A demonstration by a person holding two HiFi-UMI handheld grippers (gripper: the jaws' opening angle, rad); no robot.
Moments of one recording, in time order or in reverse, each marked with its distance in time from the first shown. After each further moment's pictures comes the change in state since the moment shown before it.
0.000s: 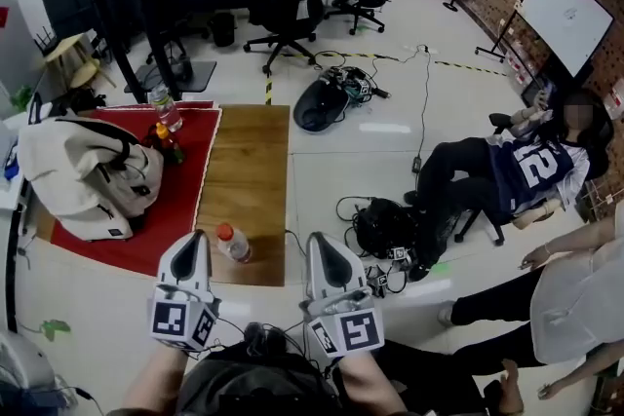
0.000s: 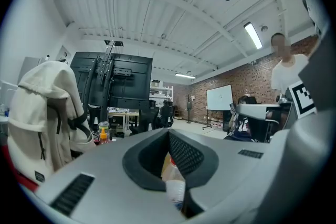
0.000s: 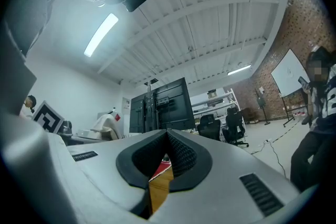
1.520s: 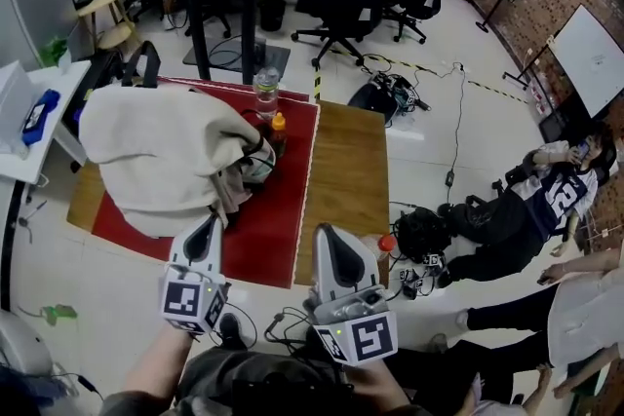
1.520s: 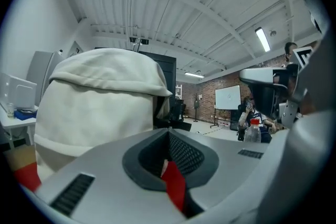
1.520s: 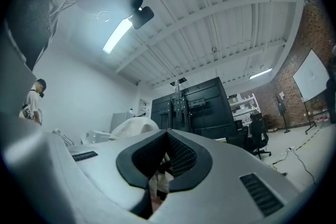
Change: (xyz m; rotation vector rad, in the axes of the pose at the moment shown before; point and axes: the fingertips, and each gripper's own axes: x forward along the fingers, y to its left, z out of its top) left arm -0.078 0.361 -0.034 -0.032 0.016 0.033; right arm 0.192 0.344 -0.042 -0.079 -0.054 0.138
